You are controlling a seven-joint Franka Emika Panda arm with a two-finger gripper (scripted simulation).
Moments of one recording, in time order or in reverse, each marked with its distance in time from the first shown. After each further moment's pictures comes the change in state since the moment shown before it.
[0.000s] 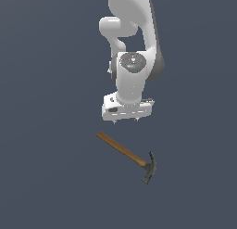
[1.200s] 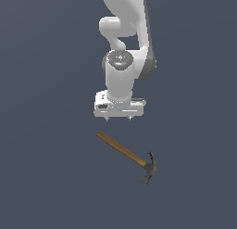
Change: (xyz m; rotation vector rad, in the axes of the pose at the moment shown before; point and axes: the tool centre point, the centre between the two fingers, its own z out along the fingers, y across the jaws) arm -0.013 0.030 -0.001 0.003 0.002 0.096
